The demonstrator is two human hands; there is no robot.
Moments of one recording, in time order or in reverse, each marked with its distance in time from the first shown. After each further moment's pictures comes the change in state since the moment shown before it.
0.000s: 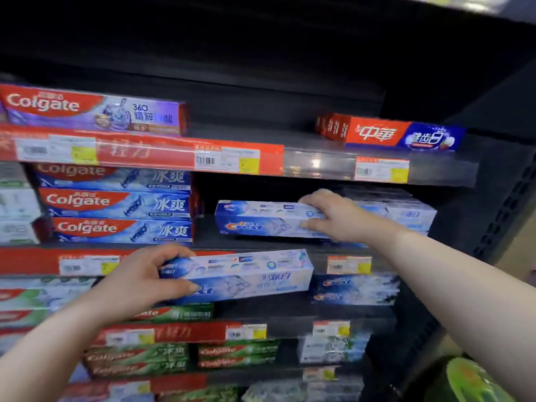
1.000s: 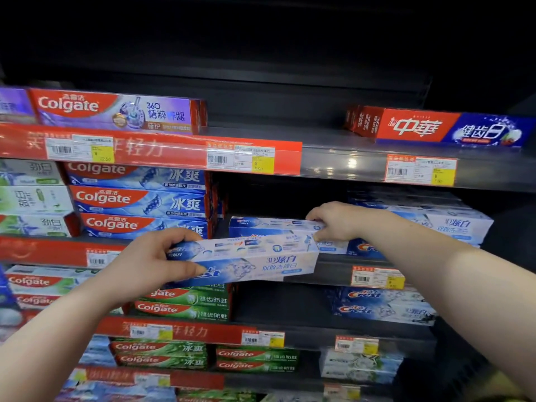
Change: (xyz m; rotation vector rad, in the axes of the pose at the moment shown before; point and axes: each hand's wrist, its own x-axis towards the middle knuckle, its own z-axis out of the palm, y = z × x) left_hand 0.018 0.006 -0.002 -0.081 0.114 -0.086; right_hand 0.055 0.008 0.023 -0.125 -0.313 -0.033
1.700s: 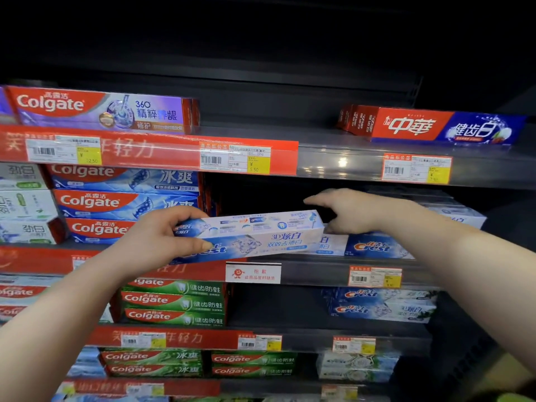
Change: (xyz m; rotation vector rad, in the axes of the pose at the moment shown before) left_hand 0.031 0.016 -0.005 -0.059 -0.023 0.039; right_hand -0.027 0.002 -0.024 -0.008 0.084 -0.053
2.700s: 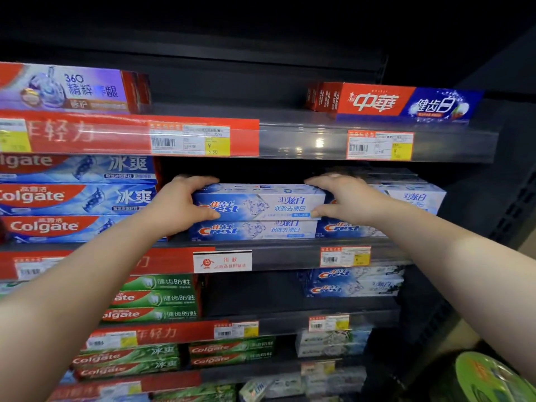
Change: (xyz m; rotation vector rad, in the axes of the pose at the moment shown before) left_hand 0.075 0.013 0.052 0.422 0.058 0.111; right_hand -0.026 0.045 0.026 0.115 0.245 0.137
